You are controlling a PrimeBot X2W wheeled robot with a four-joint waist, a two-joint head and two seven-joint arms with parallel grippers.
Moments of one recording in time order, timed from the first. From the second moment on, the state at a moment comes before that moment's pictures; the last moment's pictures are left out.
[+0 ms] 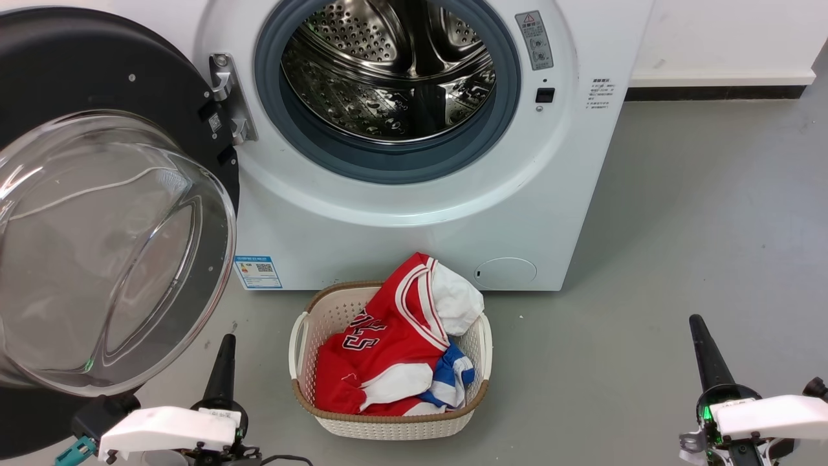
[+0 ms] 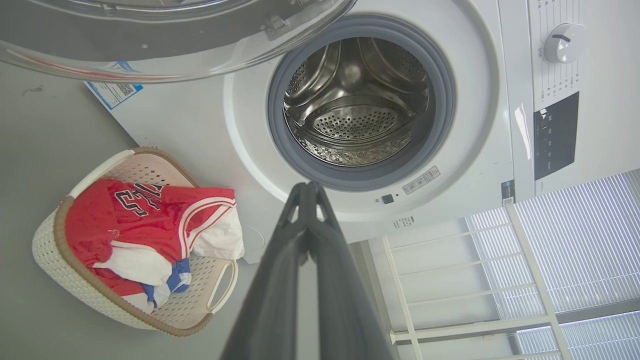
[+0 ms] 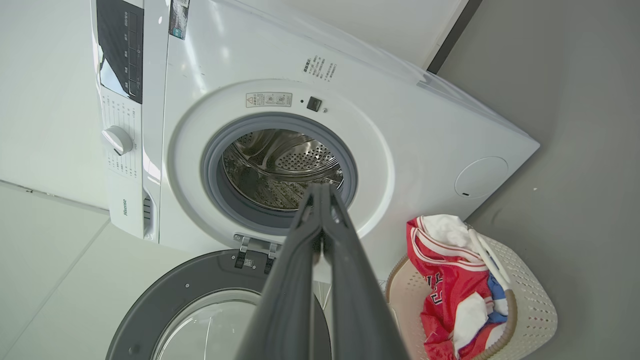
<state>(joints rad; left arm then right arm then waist) -0.03 0.05 0.08 0.20 -1.17 -0.09 0.01 -0.01 -0.08 -0.06 0.17 1.24 0.13 -0.02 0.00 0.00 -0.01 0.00</state>
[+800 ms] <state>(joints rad) -0.07 0.05 0.10 0.22 -1.40 -0.11 0.06 -0.06 -0.08 -0.07 0.21 1.44 0.13 0.03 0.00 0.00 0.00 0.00</state>
